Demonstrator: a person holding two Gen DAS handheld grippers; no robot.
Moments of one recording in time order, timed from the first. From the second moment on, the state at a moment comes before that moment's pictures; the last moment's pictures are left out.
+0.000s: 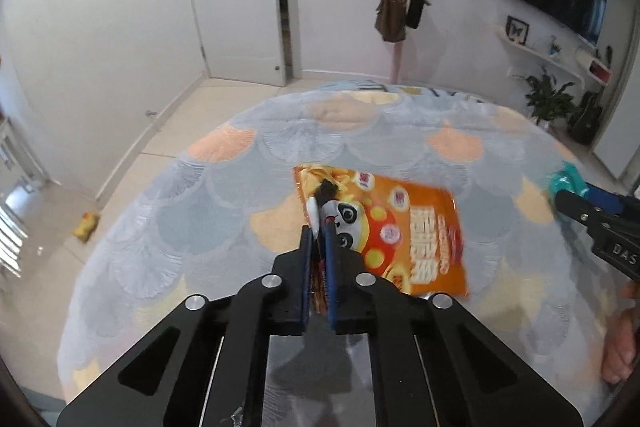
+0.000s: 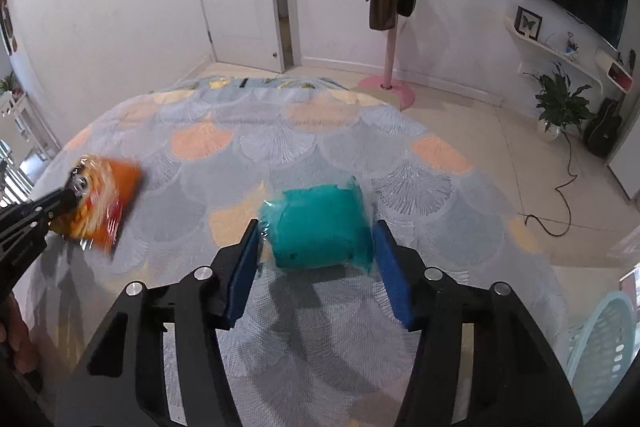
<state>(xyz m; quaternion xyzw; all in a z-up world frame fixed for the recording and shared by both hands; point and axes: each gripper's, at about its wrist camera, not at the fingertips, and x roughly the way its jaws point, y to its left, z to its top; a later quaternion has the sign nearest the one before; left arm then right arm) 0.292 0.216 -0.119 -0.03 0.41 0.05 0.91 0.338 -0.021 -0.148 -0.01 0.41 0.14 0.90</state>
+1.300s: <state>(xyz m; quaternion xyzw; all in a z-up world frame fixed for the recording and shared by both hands) 0.178 -0.112 0.020 -0.01 0.23 -0.28 0.93 0.125 -0.346 -0.050 0.17 0.26 -0.06 0.95</state>
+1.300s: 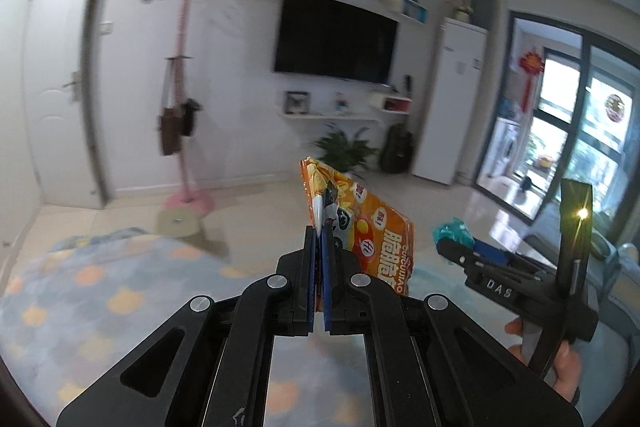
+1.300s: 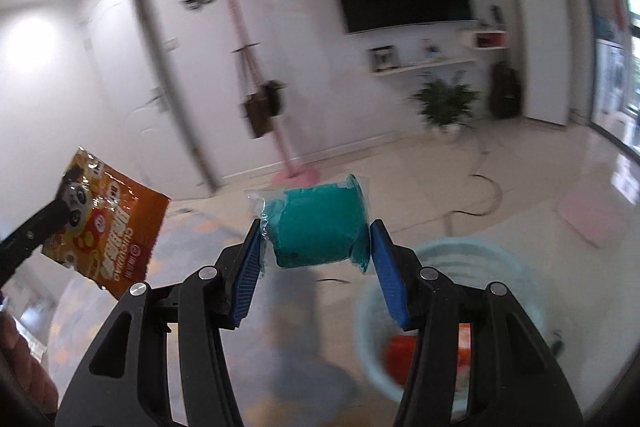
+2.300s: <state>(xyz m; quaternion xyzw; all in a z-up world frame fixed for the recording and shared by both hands) 0.232 -0.226 -0.116 0.01 0.37 -0.33 0.87 0.122 -0.465 -0.185 0.28 0.40 -0.16 0.86</state>
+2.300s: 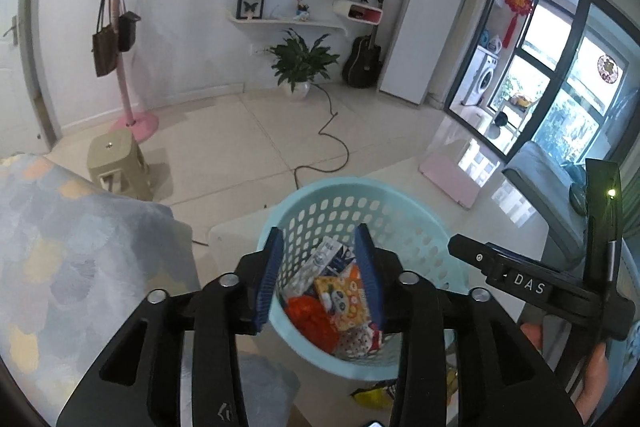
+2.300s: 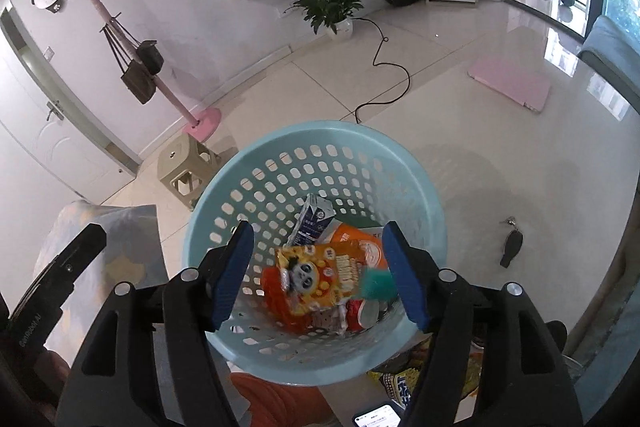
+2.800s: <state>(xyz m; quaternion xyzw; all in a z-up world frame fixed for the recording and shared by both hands) 0.139 -0.122 -0.043 -0.01 0.25 -0.29 0.92 0.071 -0.354 -0.086 0.15 0.27 -0.13 0.94</state>
